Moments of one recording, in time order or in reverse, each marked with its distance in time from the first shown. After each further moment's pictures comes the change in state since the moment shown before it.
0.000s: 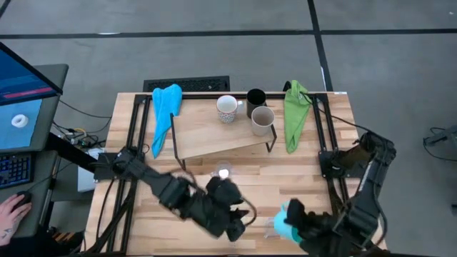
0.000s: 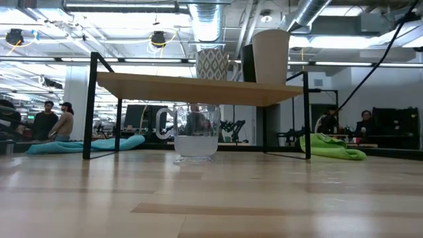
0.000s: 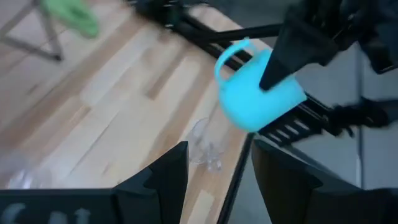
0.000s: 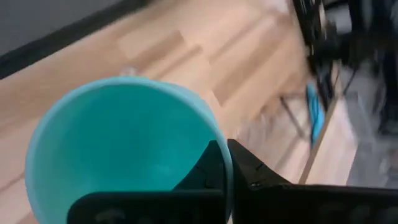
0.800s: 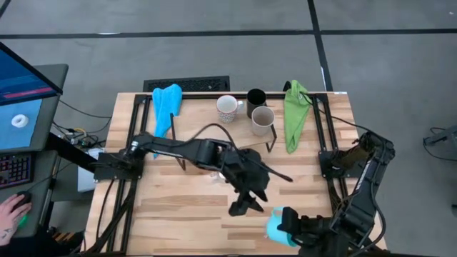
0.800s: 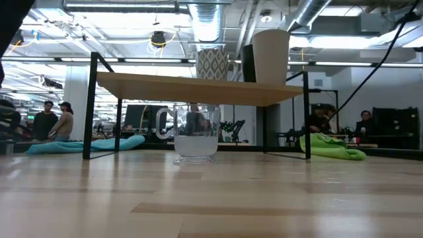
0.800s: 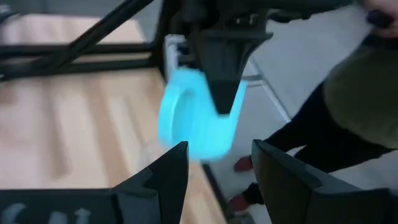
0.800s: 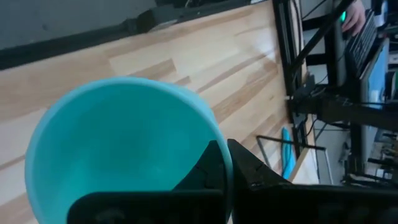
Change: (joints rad) left arm 0.307 0.073 -0.006 0.259 0.886 0.780; right arm -0.024 0.001 0.000 0.160 -0.011 -0.287
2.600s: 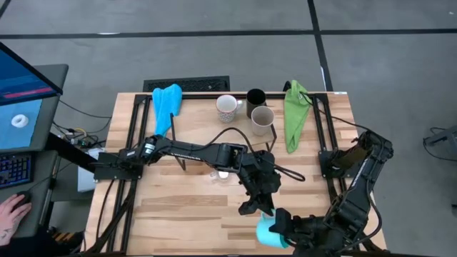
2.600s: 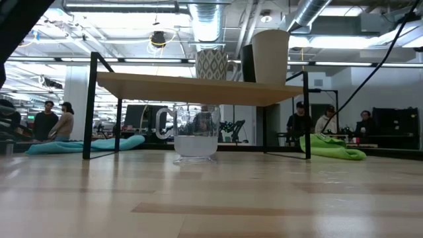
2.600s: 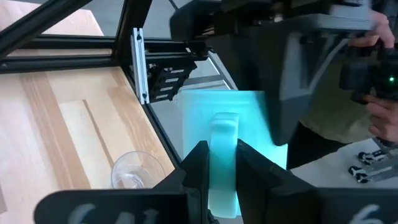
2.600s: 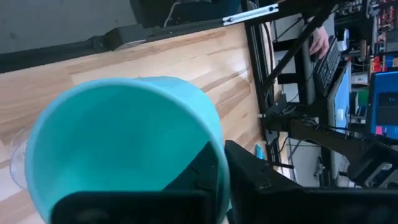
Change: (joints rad) left arm 0.048 0.133 0.001 0.164 0.229 -0.021; right arm -0.052 -0.002 0.001 0.157 0.016 -0.171
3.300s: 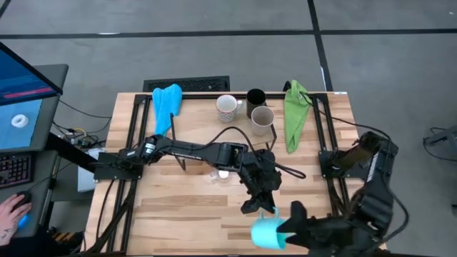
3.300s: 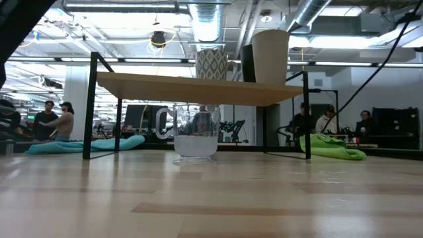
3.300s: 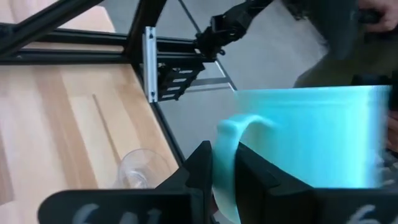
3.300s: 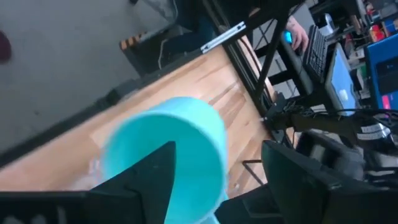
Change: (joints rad) left arm 0.001 0.002 -0.001 0.002 -0.021 -0.047; right arm 0.079 0.001 0.225 -0.145 0.009 0.301
